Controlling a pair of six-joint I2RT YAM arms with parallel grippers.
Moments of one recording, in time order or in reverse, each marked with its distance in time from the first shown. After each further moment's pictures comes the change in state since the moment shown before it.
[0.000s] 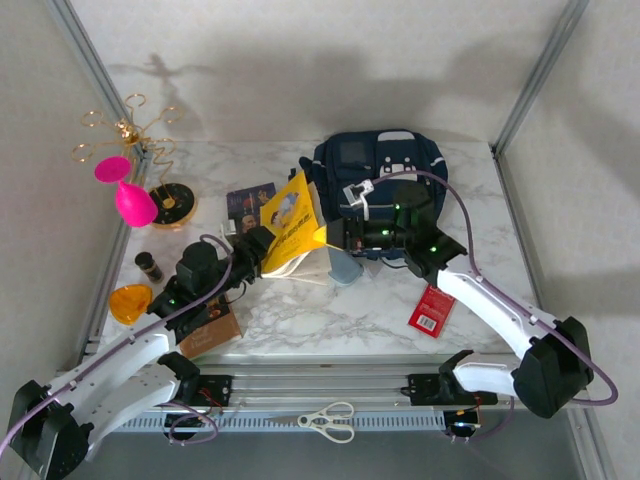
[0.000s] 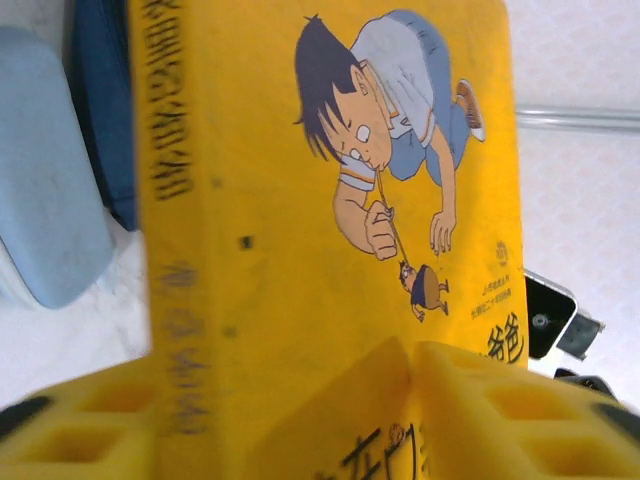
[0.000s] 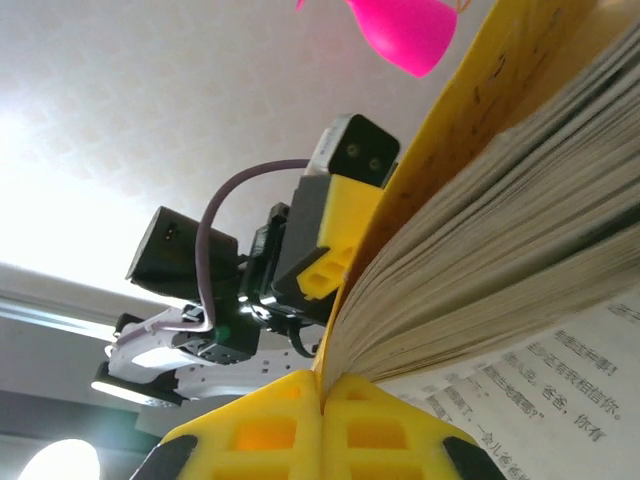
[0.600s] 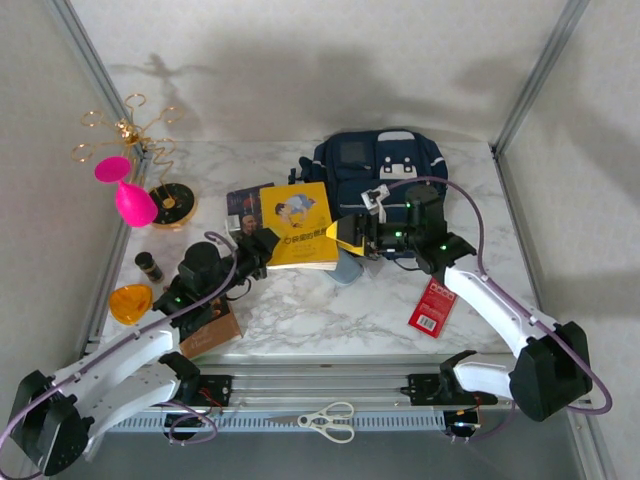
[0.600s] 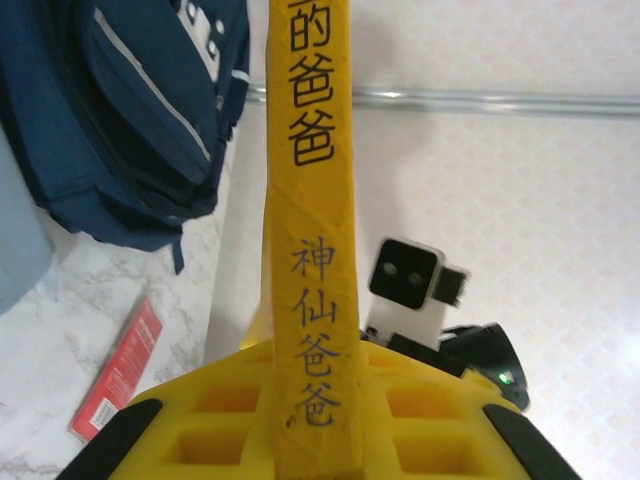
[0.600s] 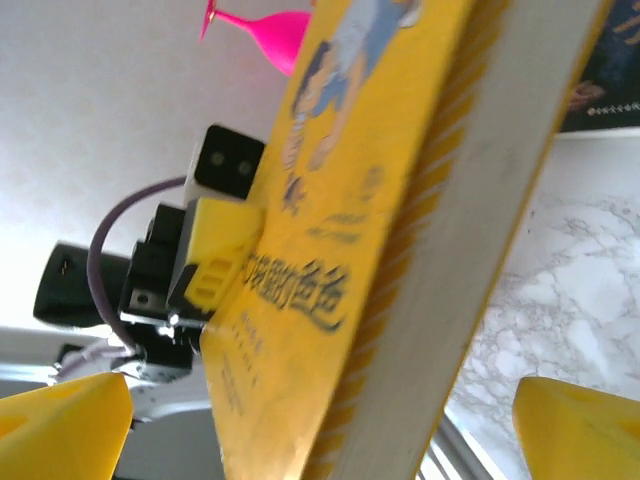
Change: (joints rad) left arm -0.042 0.053 0.003 0.140 -0.010 -0.007; right arm -0.120 -0.012 -0.056 -0.135 -0.010 -0.068
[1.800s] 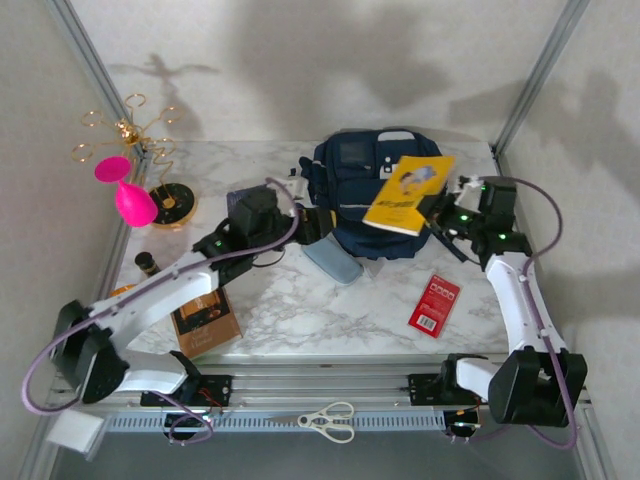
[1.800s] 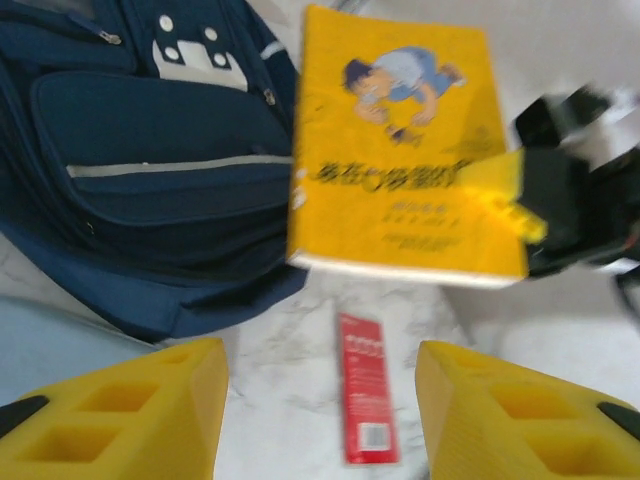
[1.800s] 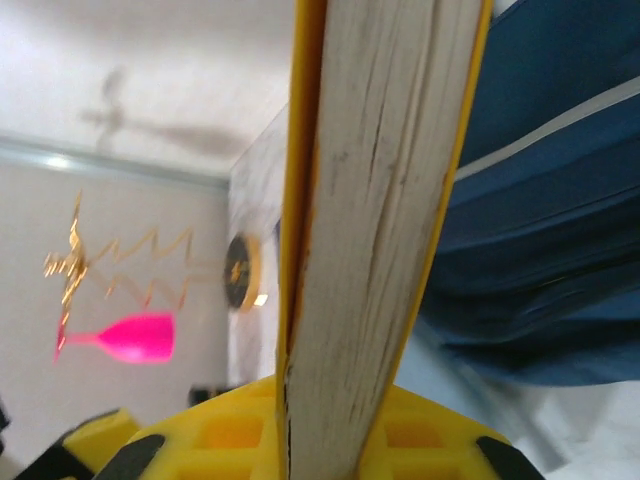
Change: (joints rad) left arm -0.110 0.473 0.564 -0.394 -0.007 0.967; right arm -0.547 -0.061 0.078 -0.331 0.210 -0.114
